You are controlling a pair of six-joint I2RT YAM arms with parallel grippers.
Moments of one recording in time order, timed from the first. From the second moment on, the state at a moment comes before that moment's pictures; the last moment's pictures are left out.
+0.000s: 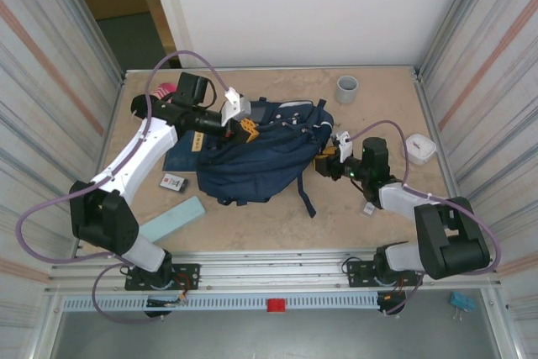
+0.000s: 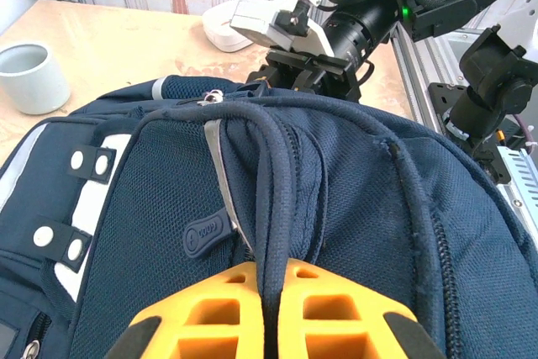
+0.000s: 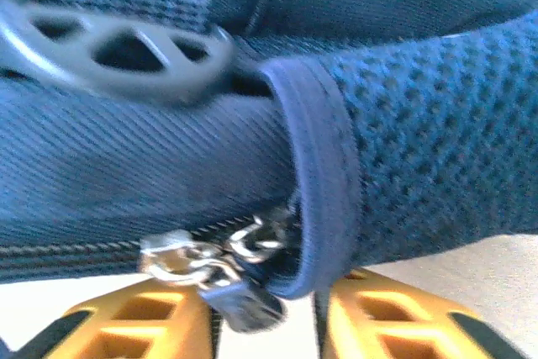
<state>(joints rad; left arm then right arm) -0.36 1.53 1.39 -0.71 0.98 0.72 0.22 1.32 0.43 0.47 -0.68 0.02</state>
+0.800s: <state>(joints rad) -0.52 1.48 1.31 -0.46 0.44 0.57 0.25 1.10 0.50 0.00 -0.63 0.00</state>
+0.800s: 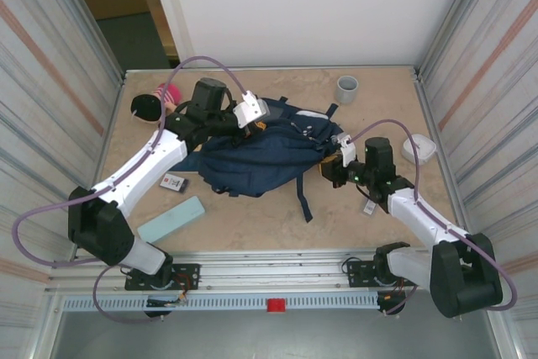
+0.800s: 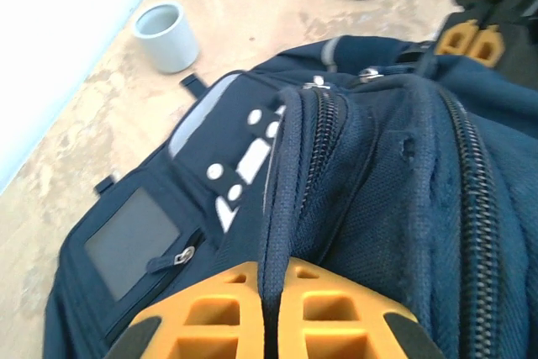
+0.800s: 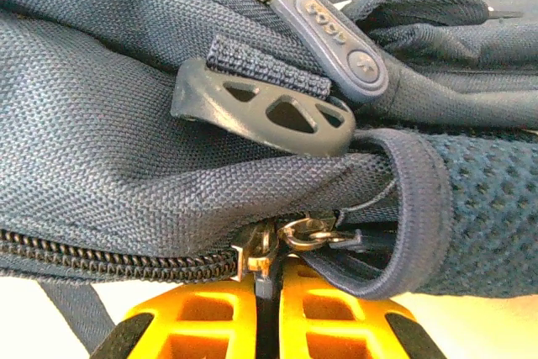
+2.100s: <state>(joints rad) -0.62 1.41 1.18 -0.28 0.09 0.43 0.31 1.11 0.56 -0.08 -0.73 0.21</state>
